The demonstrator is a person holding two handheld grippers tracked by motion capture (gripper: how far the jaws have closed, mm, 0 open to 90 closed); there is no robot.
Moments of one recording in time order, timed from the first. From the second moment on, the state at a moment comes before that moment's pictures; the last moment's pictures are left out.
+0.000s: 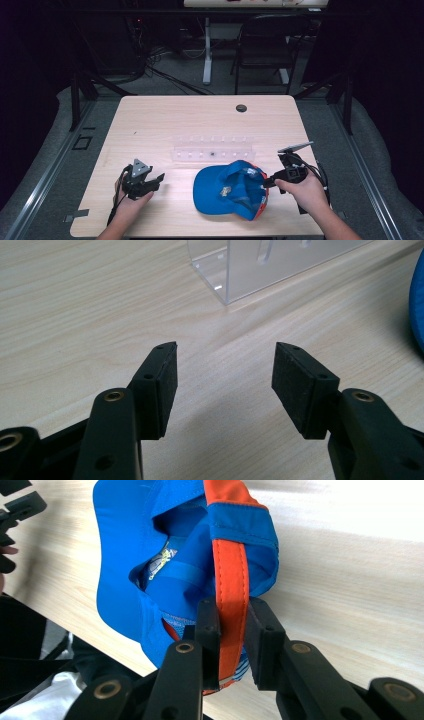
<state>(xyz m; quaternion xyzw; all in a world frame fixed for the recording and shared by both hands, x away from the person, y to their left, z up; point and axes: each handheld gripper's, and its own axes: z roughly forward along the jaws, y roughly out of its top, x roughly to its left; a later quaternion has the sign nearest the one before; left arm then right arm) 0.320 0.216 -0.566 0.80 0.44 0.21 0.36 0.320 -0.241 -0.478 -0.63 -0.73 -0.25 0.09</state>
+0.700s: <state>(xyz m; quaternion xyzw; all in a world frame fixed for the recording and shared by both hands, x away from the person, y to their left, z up) 0.320 0.215 -0.567 0.80 0.44 0.21 0.36 0.339 -0.226 -0.441 -0.64 -0.75 -0.16 0.05</state>
